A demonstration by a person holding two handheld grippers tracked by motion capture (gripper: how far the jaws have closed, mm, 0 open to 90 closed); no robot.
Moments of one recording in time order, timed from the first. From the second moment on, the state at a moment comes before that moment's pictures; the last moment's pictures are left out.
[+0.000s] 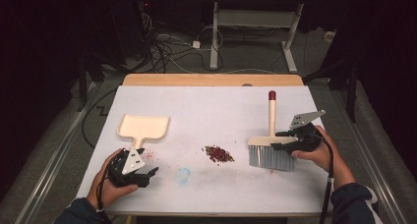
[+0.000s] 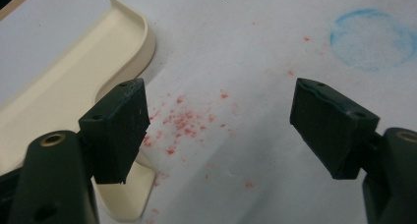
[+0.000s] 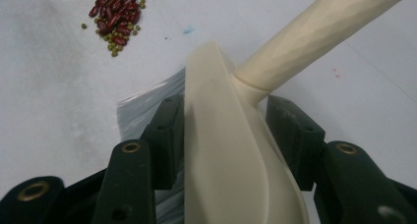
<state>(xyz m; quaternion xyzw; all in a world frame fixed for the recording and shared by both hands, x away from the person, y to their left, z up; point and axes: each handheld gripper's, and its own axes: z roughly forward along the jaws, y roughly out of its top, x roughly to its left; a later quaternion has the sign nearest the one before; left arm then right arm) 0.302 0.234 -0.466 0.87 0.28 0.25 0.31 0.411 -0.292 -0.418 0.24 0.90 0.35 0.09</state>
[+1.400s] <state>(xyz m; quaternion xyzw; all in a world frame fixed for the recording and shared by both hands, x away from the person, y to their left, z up) 0.300 0.232 -0.468 0.88 0.27 0.25 0.31 0.442 -0.271 -0.458 0.49 0.81 0.25 0.20</state>
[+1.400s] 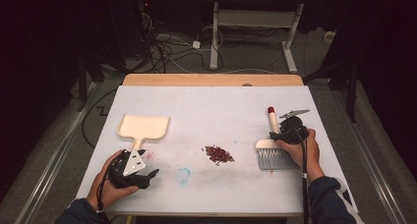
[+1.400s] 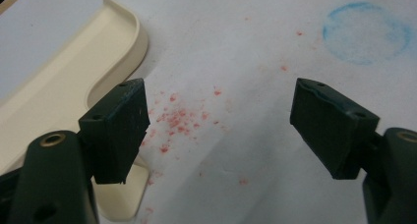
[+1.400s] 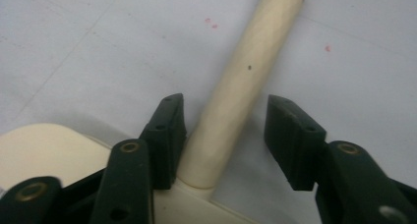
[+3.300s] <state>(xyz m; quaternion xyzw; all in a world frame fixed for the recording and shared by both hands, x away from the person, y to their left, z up) 0.299 0.232 -0.466 0.88 0.27 0.25 0.31 0.349 -0.254 -0.382 0.32 0.75 0.46 0.34</state>
